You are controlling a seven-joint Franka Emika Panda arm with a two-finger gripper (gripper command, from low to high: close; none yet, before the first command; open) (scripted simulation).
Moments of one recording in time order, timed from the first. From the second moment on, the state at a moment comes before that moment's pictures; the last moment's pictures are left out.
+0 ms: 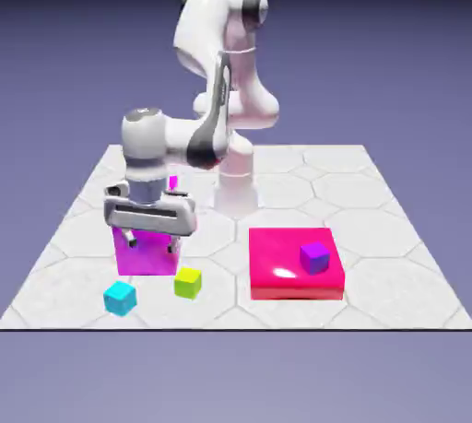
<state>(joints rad) -0.07 0.23 -0.32 -2.24 0.21 2.51 0.60</state>
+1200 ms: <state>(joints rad) -0.07 0.25 -0.20 -2.49 0.09 2.56 0.71</state>
